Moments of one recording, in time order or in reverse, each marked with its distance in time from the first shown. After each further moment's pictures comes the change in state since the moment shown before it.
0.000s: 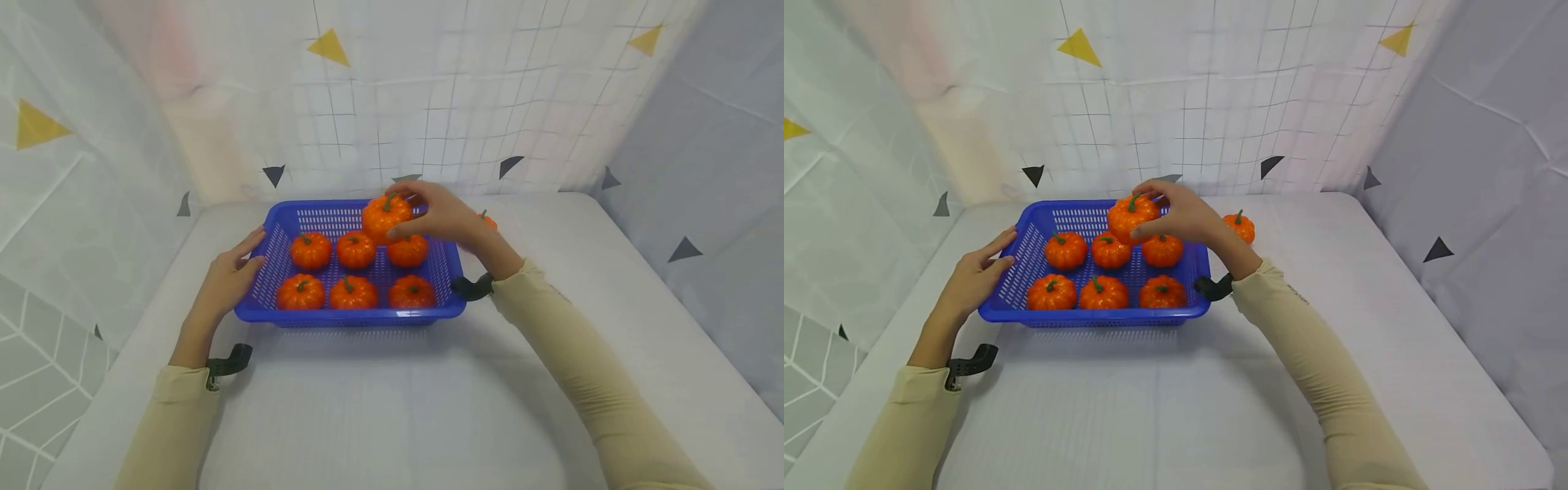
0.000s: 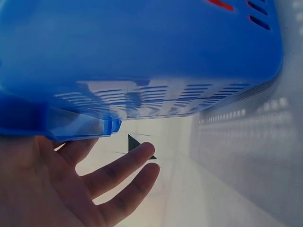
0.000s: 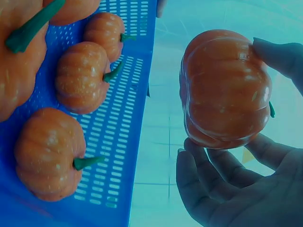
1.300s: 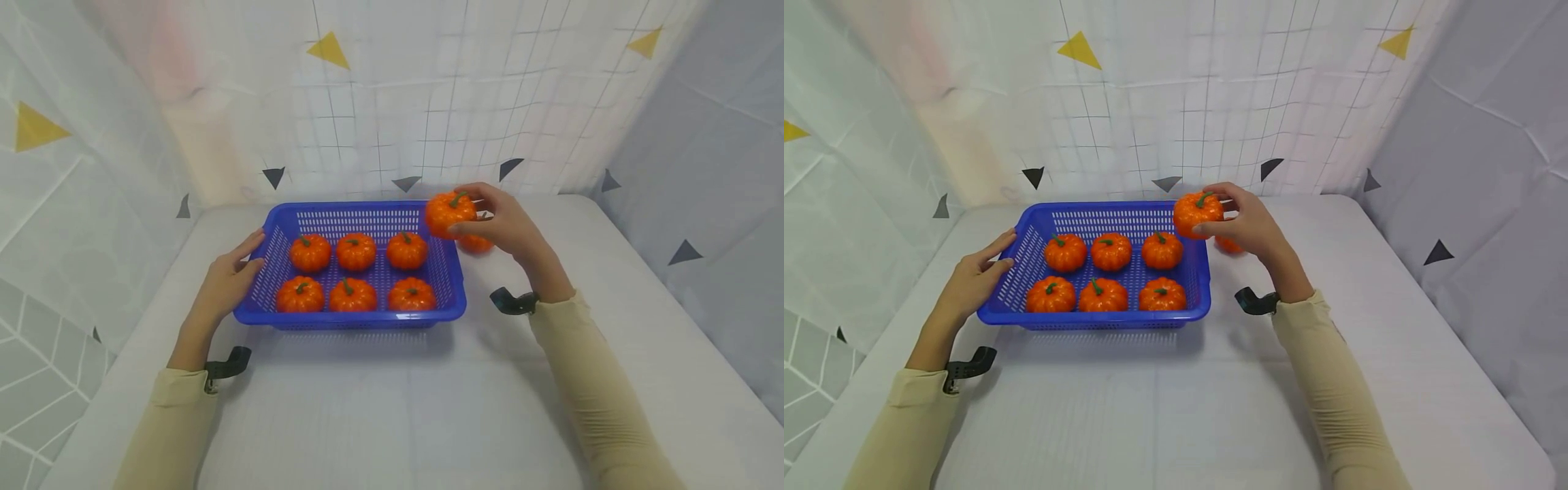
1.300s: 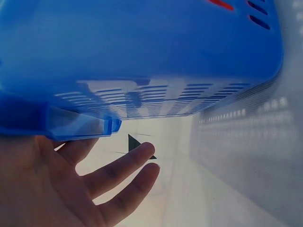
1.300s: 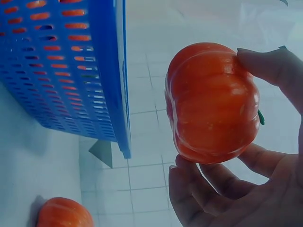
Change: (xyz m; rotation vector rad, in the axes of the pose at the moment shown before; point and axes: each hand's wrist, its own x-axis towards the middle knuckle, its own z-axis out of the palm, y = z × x) left_hand 0.000 -0.002 0.000 0.007 0.003 -0.003; right_hand -0.056 0.043 -0.046 0.009 0.264 0.109
